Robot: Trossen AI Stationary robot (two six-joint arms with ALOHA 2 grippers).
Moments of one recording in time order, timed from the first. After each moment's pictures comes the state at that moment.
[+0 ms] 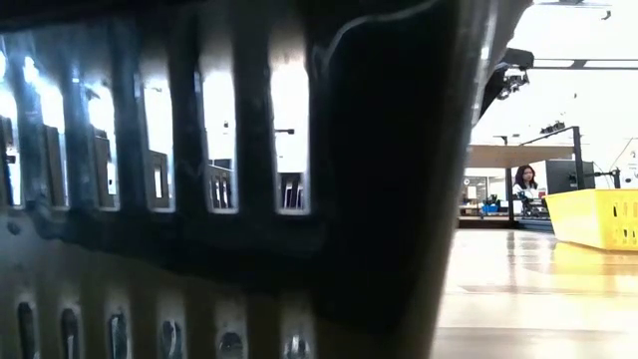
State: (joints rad) left arm 0.03 1.23 1.29 -0.81 -0.25 -0.26; right arm -0.49 1.35 1.26 -1.22 0.09 -0.55
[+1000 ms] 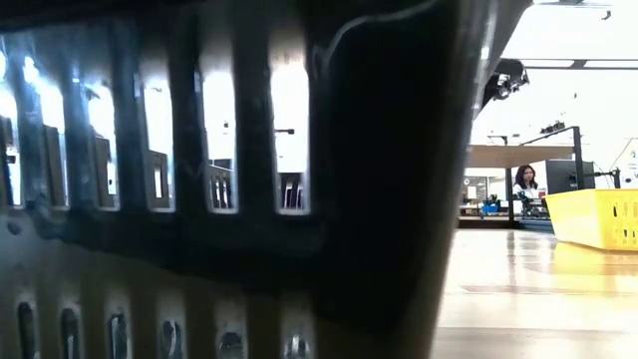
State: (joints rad) left arm 0.03 1.23 1.29 -0.81 -0.25 -0.26; right arm -0.49 1.35 1.26 -1.17 0.20 -0.53
